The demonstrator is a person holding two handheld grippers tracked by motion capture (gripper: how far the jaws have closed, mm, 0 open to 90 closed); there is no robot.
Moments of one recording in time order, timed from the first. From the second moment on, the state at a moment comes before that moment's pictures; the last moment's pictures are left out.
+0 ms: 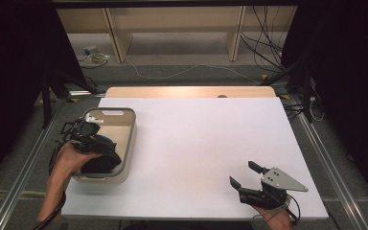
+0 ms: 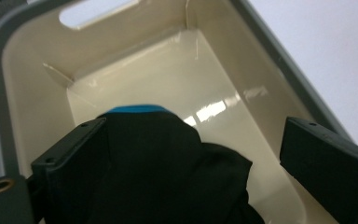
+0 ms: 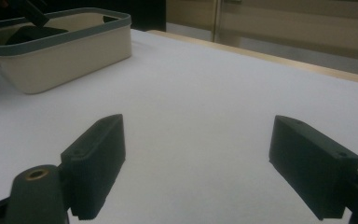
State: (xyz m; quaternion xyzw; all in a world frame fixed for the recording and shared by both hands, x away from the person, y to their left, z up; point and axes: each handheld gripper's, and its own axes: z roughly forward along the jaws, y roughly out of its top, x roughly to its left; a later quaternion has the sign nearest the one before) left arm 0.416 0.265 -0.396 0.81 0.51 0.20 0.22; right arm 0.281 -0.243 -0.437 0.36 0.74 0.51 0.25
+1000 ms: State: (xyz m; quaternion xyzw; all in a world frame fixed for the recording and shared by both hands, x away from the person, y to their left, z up) left arm 0.442 0.275 -0.428 0.82 0.55 0.12 0.12; right arm 0.283 -0.242 -0.439 0.36 0.74 0.51 0.25
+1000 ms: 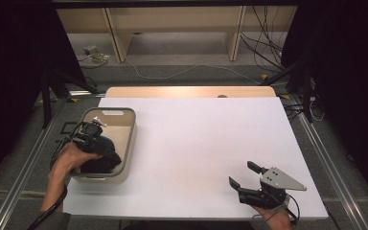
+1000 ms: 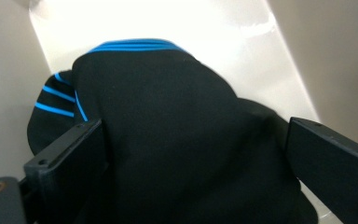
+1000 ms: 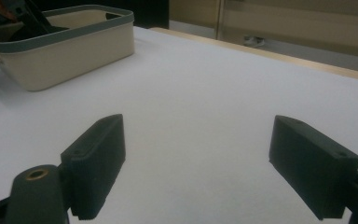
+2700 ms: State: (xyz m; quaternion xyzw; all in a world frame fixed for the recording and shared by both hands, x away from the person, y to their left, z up) left arm 0.442 0.289 -0.436 0.82 0.54 0.08 0.15; right arm 0.283 -0.242 -0.439 0.36 0.74 0.50 0.26
